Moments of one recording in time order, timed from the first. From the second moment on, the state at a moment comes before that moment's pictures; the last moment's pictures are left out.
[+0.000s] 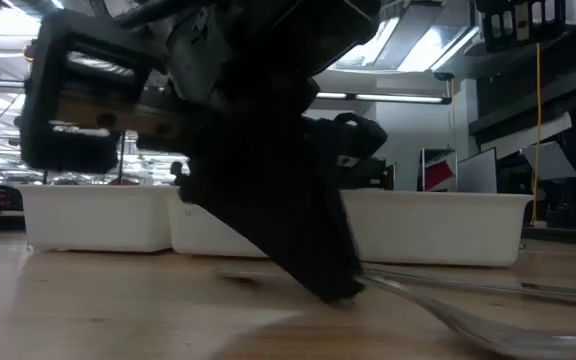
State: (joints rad) left arm -0.38 2.14 1.34 -0.13 0.17 0.32; right arm 0.35 1.49 1.26 -0.73 -0.39 1.09
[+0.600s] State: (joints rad) left arm -0.37 1.89 1.34 -0.14 0.17 -0.26; right arm 0.35 1.38 1.26 -0.73 -0.27 0.85
